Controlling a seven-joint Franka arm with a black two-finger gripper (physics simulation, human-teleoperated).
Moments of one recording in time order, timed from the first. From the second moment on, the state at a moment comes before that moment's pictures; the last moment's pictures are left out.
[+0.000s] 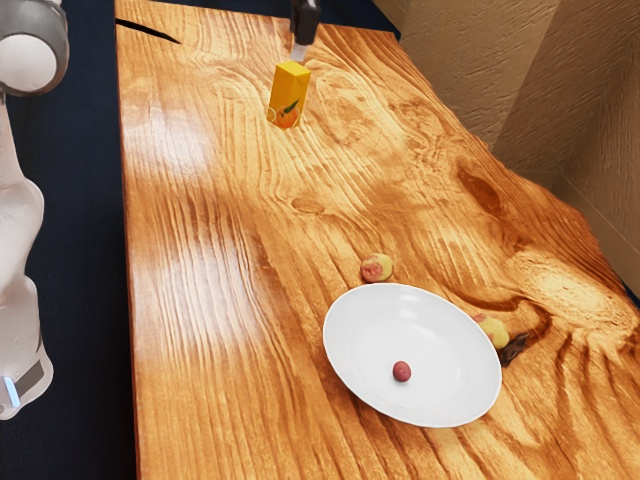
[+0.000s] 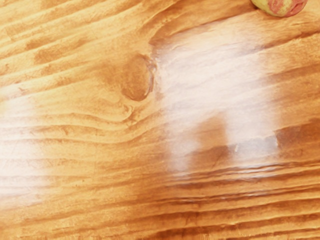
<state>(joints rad) -0.19 -0.11 0.37 -1.25 0.17 1.24 0.39</state>
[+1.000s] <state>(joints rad) 0.04 0.16 -0.43 -1.52 0.09 1.69 0.05</state>
